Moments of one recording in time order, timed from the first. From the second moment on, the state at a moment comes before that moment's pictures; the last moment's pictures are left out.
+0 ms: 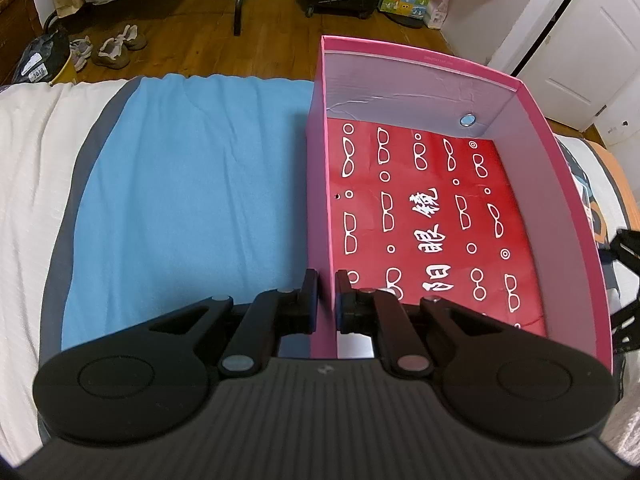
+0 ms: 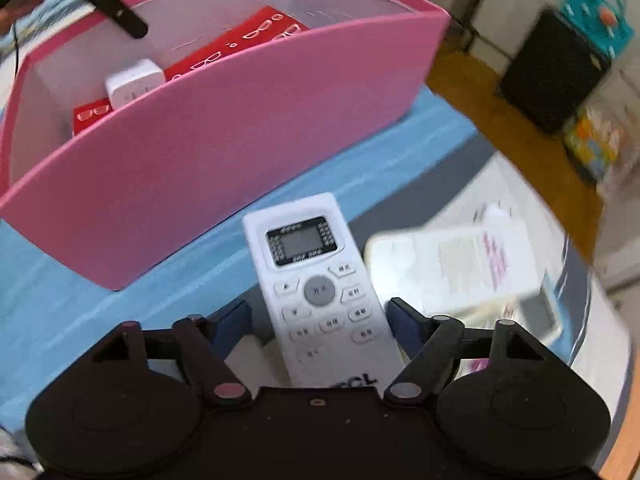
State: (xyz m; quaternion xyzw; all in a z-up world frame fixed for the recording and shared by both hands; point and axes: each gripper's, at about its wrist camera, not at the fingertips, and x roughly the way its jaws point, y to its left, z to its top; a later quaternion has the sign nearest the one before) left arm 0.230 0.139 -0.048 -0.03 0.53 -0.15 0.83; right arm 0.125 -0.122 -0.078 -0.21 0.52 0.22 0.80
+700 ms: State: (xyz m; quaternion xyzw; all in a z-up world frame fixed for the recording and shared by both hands) left arm 0.230 0.139 -0.048 -0.03 0.53 -0.15 0.83; right arm 0.123 -0.100 -0.070 -0.18 0.50 0.17 0.83
